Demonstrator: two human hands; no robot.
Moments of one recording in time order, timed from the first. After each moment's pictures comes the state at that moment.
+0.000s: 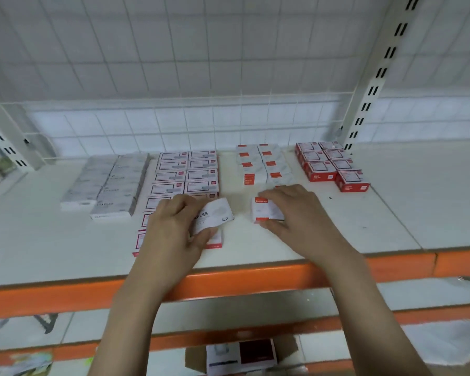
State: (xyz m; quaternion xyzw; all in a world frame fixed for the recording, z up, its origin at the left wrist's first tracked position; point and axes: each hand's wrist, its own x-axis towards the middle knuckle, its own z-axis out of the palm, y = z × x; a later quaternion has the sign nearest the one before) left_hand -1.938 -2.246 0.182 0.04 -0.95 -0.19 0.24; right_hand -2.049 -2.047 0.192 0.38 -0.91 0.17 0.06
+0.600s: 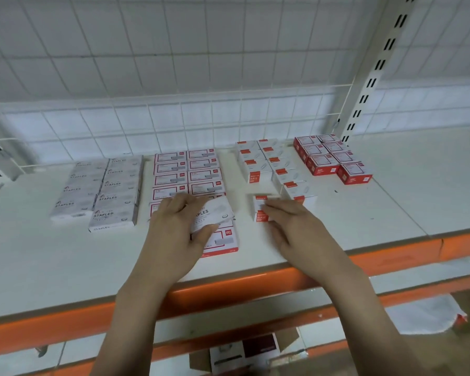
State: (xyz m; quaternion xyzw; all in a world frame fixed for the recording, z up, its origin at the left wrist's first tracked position) left_hand -1.953 -2.285 0.171 0.01 -0.95 -0.22 0.20; right_hand -2.024 -2.072 0.169 0.34 -0.92 0.18 0.07
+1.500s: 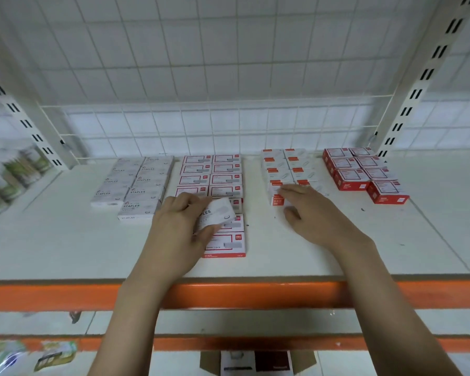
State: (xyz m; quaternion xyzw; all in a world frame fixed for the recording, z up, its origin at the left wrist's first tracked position) left_hand -1.940 -2.278 0.185 0.07 -0.96 -0.15 0.23; right_hand -2.087 -2.078 0.185 0.40 -0.91 0.14 0.00
